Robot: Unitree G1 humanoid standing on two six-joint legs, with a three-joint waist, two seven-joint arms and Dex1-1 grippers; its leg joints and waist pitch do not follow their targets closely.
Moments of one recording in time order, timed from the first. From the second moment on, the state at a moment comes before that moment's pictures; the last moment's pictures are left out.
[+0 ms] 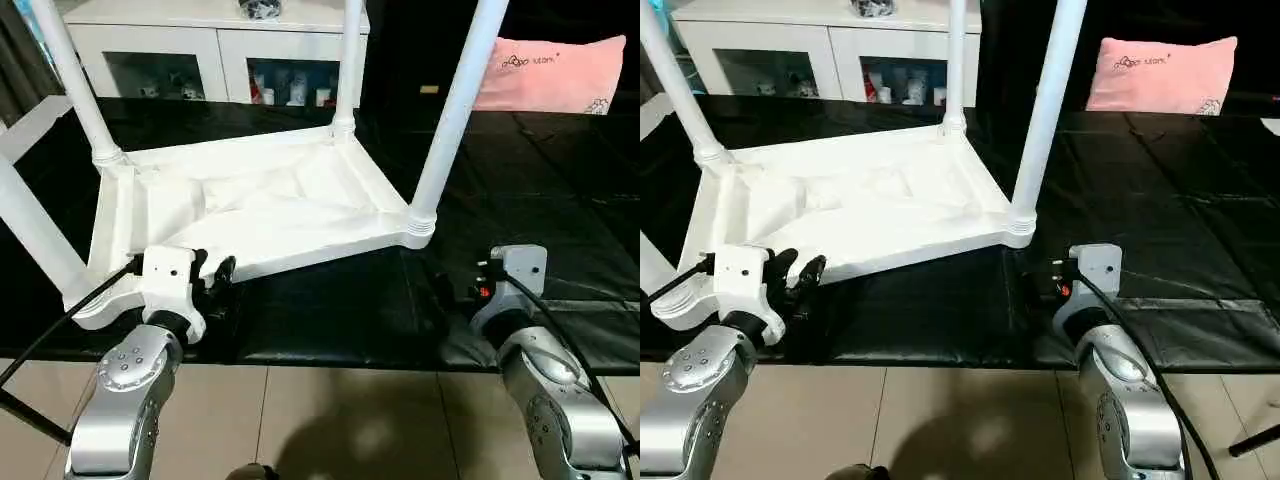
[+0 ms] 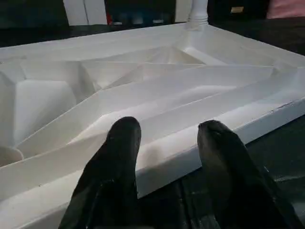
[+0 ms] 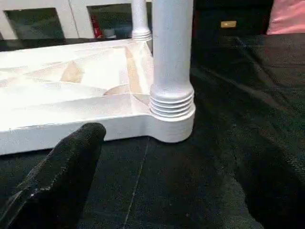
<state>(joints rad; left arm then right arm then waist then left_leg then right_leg) -0.01 0.19 0.08 -0.24 -0.12 0.42 -0.22 -0.03 -0.16 -0.09 -0.18 0.24 0.38 0.20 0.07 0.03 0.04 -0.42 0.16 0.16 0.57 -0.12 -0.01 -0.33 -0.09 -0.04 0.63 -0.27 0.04</state>
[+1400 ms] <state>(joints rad) -0.06 0.15 0.08 -0.21 -0.12 0.42 -0.16 -0.04 -0.16 -0.12 -0.21 0.24 0.41 0.16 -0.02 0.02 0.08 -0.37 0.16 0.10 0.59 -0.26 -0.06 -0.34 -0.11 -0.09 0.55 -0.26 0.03</state>
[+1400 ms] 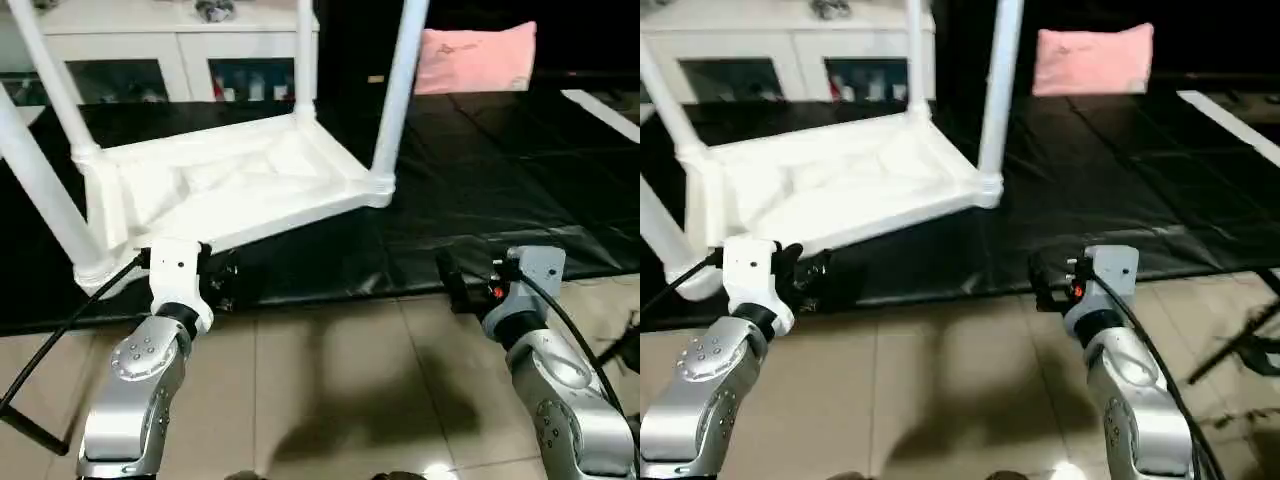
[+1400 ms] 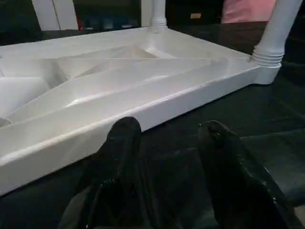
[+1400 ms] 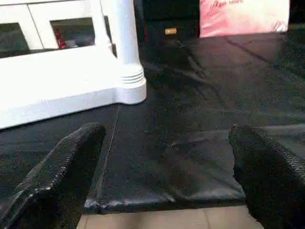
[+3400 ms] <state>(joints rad) -0.10 0.13 0.10 -0.19 -0.18 0.42 -0.16 -0.07 -0.19 -0.11 -0.22 0.23 0.38 0.21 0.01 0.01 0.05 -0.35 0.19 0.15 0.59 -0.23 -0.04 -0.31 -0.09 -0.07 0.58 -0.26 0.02</state>
